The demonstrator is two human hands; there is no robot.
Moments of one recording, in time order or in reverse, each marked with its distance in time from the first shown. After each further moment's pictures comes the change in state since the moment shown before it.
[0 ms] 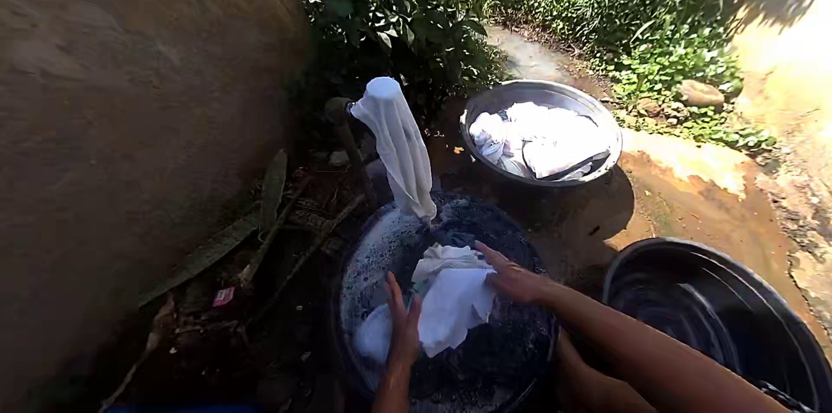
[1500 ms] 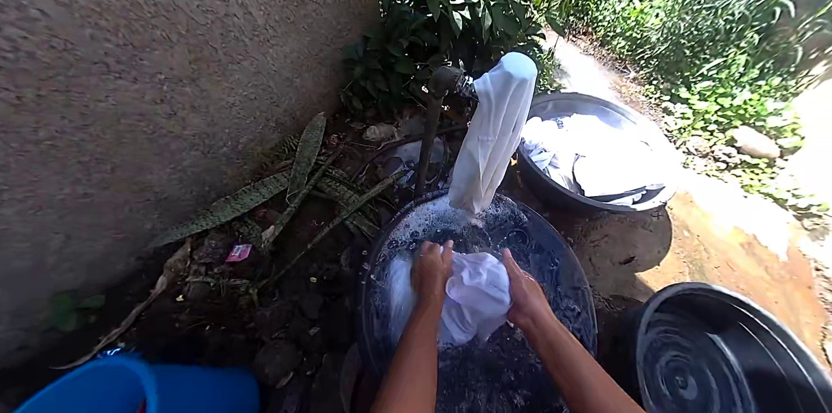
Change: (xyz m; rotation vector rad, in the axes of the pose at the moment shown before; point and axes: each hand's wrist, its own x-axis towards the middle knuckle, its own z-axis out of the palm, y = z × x) left_hand 0.101 0.004 -0.008 0.531 0.089 -0.133; right_hand 0.073 -0.025 0.093 0.973 0.553 0.111
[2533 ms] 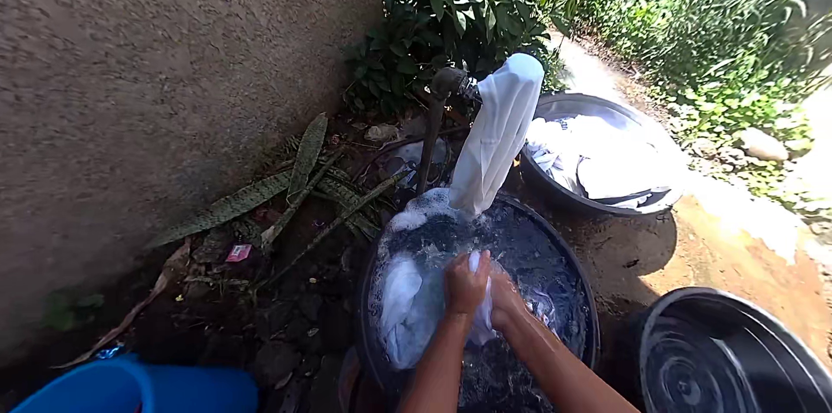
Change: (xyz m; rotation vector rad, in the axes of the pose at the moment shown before) left_hand -0.038 0.043 0.025 -0.312 0.168 0.232; right_hand -0.004 0.011 0.034 0.041 -0.066 0.145
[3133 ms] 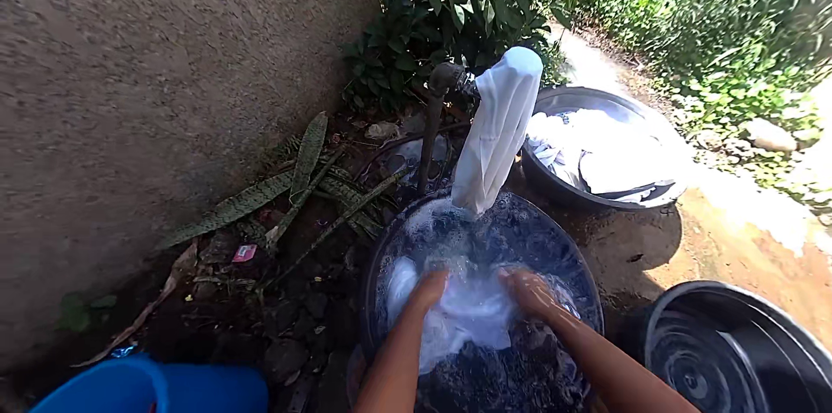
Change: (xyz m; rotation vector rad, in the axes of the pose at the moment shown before) left_hand 0.028 -0.061 -0.058 0.270 -0.844 -0.397; right_hand 0.034 -0.021 -0.082 -1.405 -0.198 -0.148
